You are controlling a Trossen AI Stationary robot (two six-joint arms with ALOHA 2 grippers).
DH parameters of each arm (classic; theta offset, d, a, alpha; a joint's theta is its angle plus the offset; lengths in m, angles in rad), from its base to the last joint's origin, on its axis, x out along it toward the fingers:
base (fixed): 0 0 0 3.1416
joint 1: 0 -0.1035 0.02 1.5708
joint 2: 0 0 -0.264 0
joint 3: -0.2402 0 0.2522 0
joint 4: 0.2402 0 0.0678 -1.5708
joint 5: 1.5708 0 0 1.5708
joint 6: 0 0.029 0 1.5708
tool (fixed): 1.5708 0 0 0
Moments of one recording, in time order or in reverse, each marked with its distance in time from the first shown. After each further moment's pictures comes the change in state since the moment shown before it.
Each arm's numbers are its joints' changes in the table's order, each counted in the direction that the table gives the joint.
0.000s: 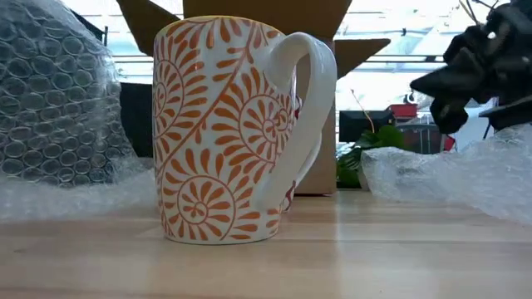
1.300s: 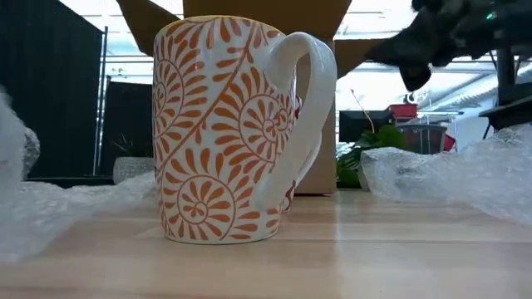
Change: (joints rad) left arm -0.054 -0.007 0.009 0.020 0.133 0.052; right arm -0.327 0.827 -0.305 -0.405 0.476 -0.444
